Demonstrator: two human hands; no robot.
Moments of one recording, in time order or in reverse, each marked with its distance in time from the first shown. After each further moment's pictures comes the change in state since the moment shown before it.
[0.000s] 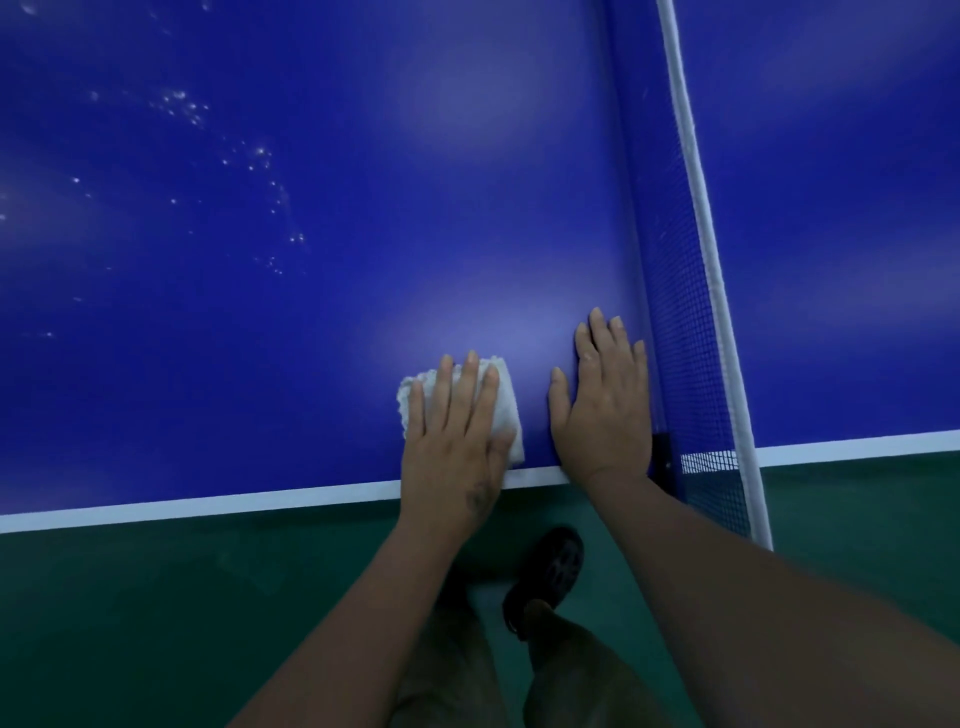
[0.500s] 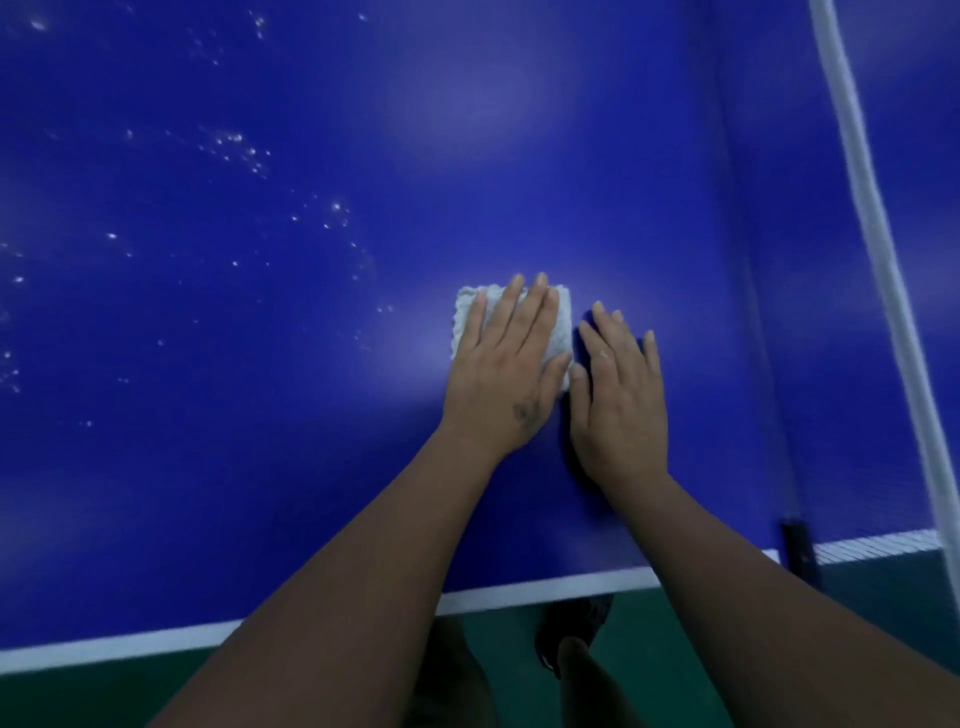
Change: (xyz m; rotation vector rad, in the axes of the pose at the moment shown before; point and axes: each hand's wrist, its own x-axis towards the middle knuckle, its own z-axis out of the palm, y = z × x) left_hand 0.161 -0.127 -0.006 -0.152 0.097 0.176; right_hand 0.092 -0.110 0.043 0.092 0.020 -0.073
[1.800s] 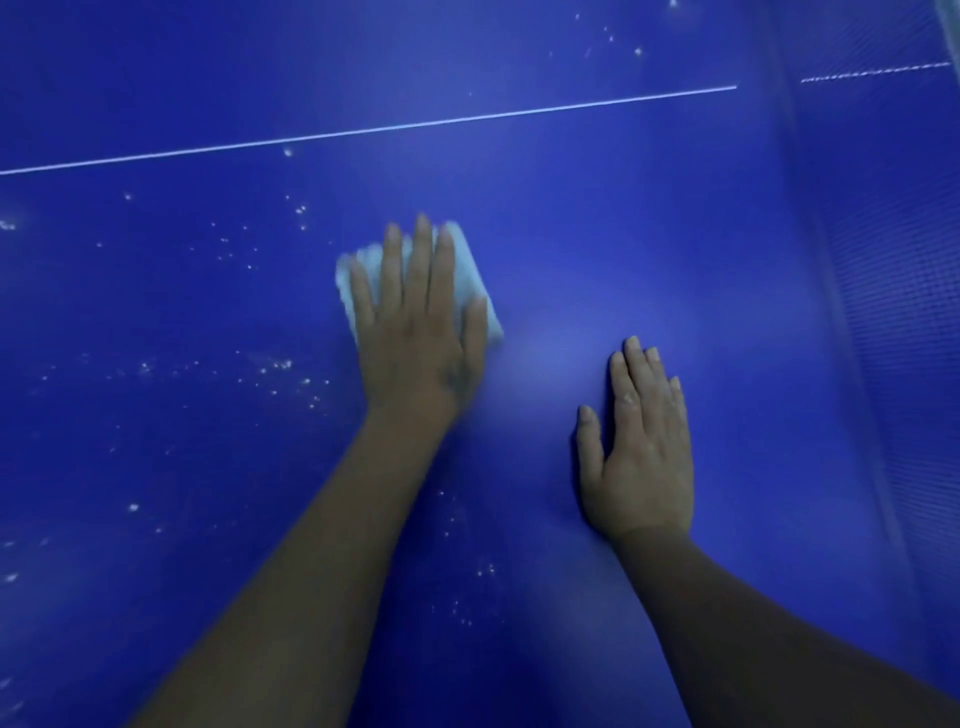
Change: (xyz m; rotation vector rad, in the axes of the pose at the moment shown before) left_hand 0.208 -0.244 -0.061 0.029 0.045 -0.274; right_hand 0.199 -0.072 0.092 -0.082 -0.053 0.198
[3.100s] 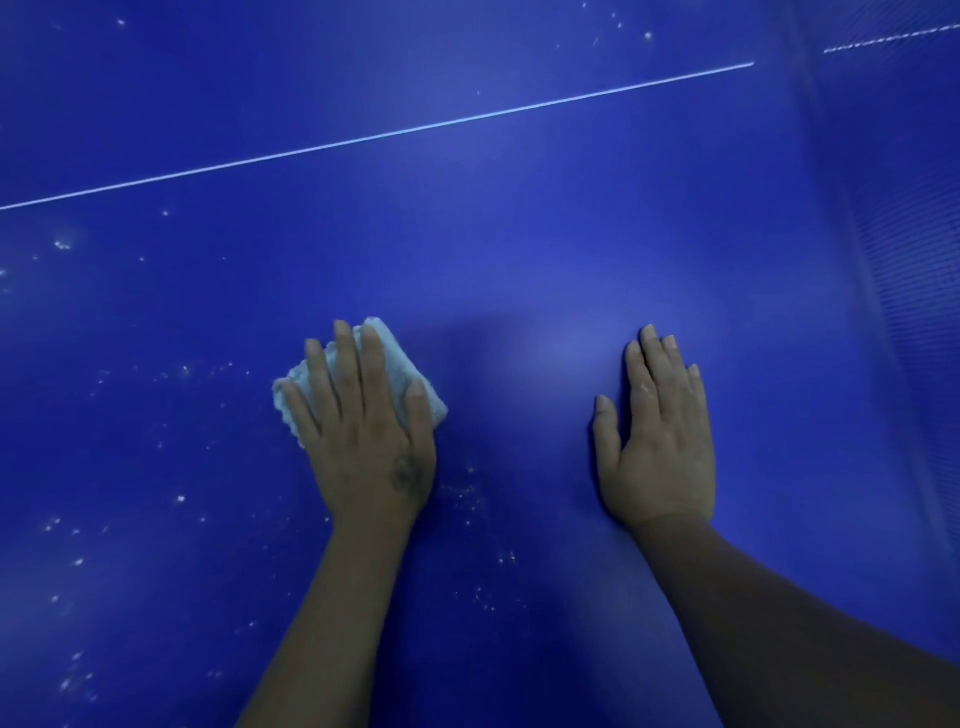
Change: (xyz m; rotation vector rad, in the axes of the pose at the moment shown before) left_hand -0.096 -0.042 -0.010 0.056 -0.036 -0.251; right_hand 0.001 0.000 0.001 0.003 -0.001 0.004
